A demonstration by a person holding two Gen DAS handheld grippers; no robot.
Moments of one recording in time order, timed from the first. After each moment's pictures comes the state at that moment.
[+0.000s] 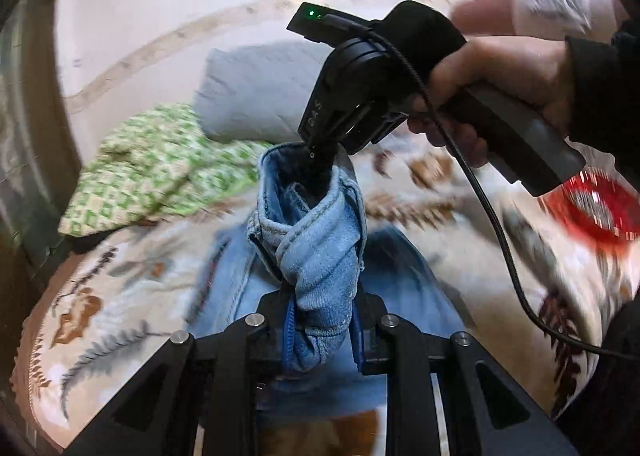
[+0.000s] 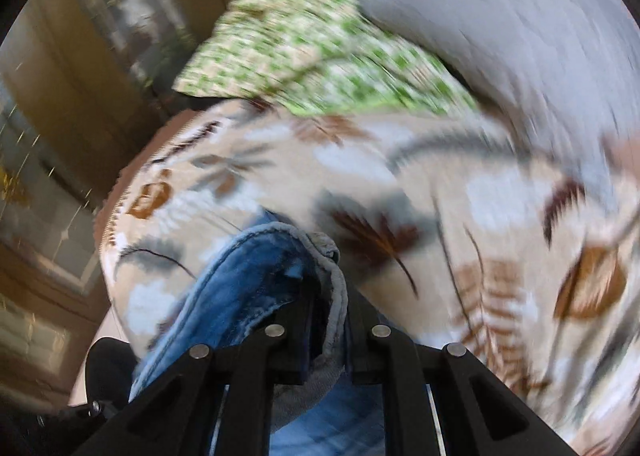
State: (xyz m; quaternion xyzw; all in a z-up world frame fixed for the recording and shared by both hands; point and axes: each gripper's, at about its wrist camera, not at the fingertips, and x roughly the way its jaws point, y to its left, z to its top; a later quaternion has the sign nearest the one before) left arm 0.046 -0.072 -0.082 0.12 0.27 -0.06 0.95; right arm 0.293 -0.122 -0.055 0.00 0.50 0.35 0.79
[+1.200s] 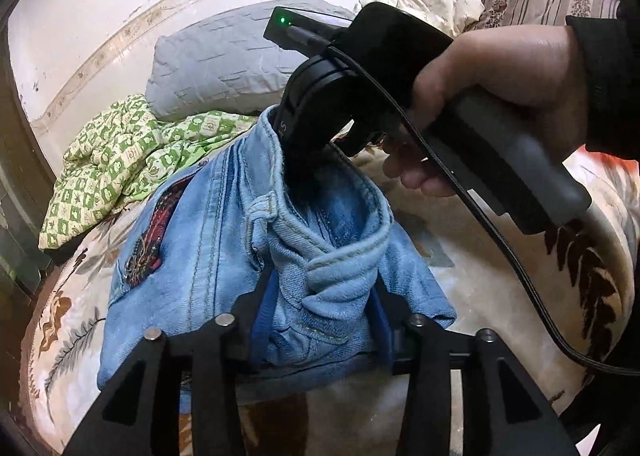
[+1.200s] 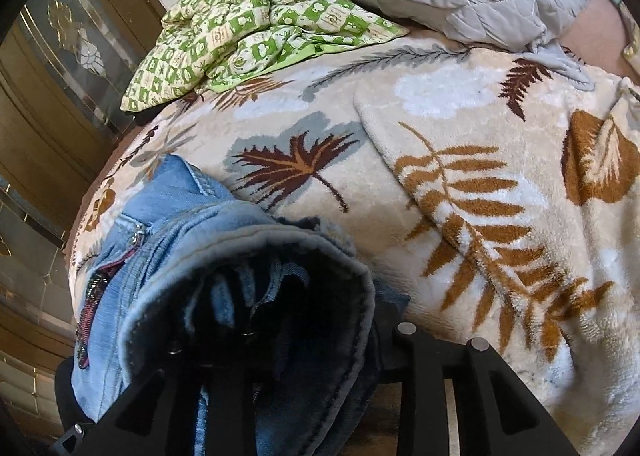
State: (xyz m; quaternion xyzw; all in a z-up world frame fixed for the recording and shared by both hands) left arm 0.048 -0.121 -0.144 0.19 0.32 -0.08 0.93; right arm 0.275 -0.167 -0.148 0.07 0.50 0.29 0.81
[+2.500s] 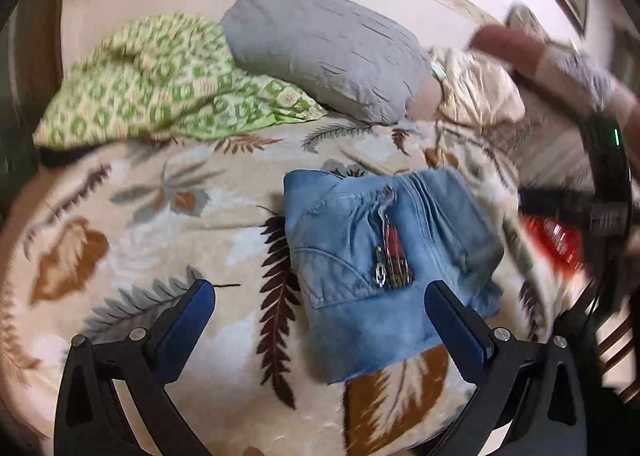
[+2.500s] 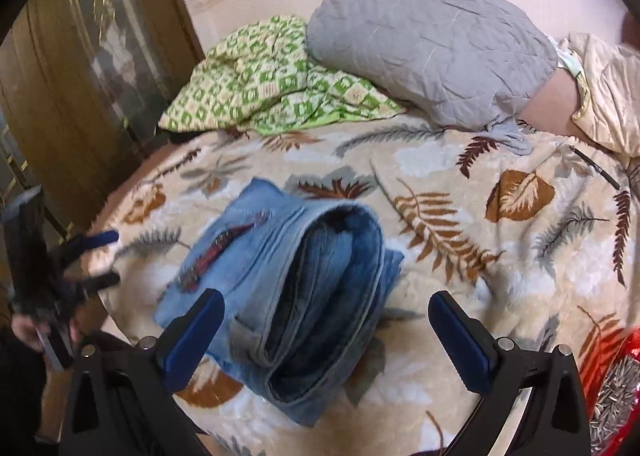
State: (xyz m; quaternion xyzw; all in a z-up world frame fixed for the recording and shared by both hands) left arm 0.066 0.097 -0.055 -0.04 0.38 -0.14 0.91; right arm 0.151 -0.195 -0.033 0.03 0.42 0.26 0.87
